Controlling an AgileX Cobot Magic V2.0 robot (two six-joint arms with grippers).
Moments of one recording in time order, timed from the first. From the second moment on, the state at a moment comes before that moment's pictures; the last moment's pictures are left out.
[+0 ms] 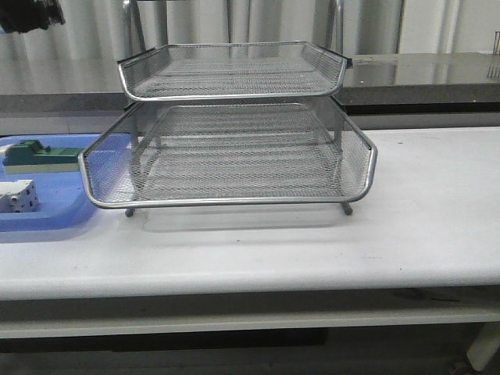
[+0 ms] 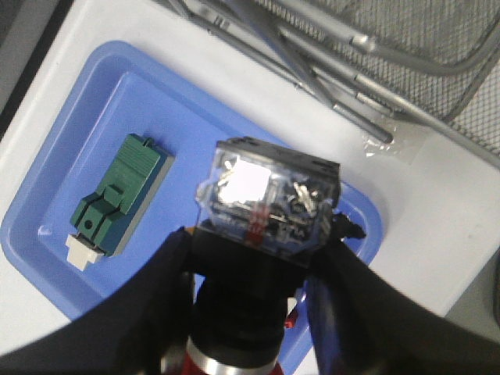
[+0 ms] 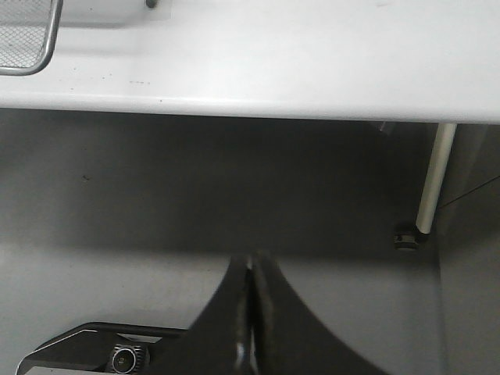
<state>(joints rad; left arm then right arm) -0.07 1.85 -1.94 -0.12 1.25 0.88 0.20 0.54 -0.71 -0.09 1.06 0.16</state>
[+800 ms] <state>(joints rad) -0.41 1.80 -1.80 -0.23 1.26 0.85 0.20 0.54 -0.71 -0.09 1.06 0.16</state>
